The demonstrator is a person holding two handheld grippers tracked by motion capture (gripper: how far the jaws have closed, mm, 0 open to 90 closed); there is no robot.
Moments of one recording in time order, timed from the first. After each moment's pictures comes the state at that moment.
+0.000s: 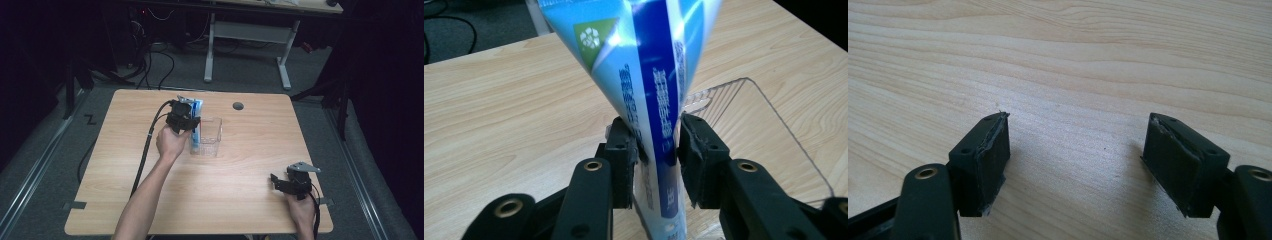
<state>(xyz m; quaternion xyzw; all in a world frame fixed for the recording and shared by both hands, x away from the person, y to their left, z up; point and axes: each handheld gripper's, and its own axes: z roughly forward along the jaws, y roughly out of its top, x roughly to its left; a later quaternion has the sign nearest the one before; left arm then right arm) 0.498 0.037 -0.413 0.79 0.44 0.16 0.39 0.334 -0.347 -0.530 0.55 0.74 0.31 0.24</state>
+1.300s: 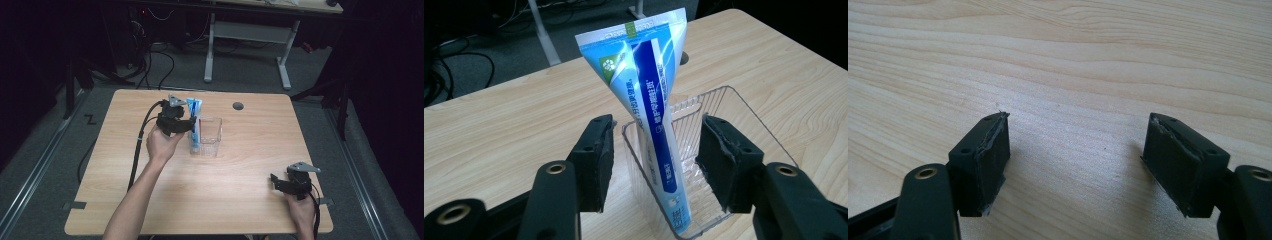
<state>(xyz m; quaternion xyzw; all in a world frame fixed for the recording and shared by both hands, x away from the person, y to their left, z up) 0.469 0.060 -0.390 0.79 0.41 0.20 0.41 0.334 -0.347 -0.530 0.55 0.74 0.31 0.24</state>
